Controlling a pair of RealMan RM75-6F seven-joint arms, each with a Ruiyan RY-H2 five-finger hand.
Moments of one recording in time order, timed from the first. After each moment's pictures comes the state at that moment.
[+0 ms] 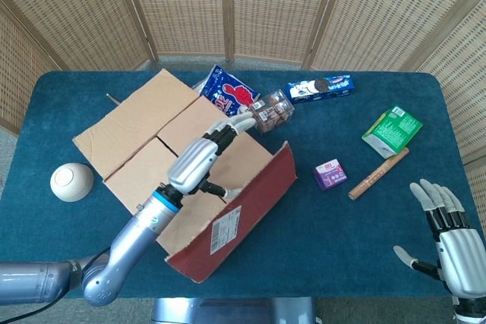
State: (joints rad) left arm -0.87 -1.44 -0.39 -1.98 1.07 1.09 0.06; right arm -0.02 -0.94 0.01 -1.95 -1.75 1.65 0.02
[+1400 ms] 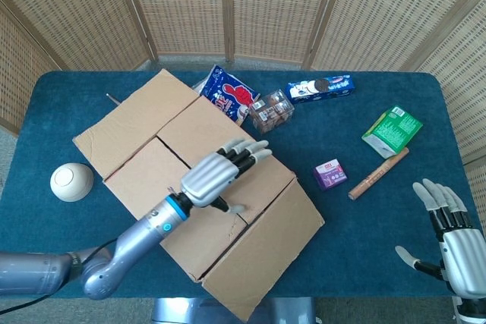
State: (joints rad) left arm -0.96 -1.35 -0.24 -1.94 1.11 0.99 0.30; right arm -0.03 -0.92 0.01 -1.95 -1.75 1.66 0.07
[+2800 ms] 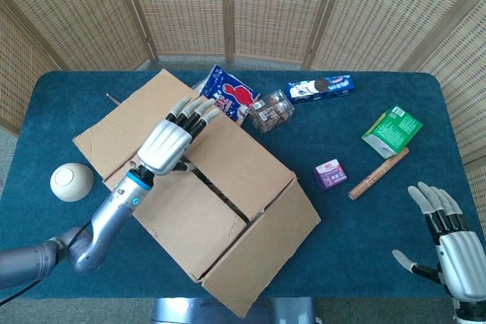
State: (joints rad) left arm -0.85 -1.40 -0.23 -1.59 1.33 1.15 0.29; right arm -0.03 -0.92 -0.01 -1.95 -1.77 1.65 0.07
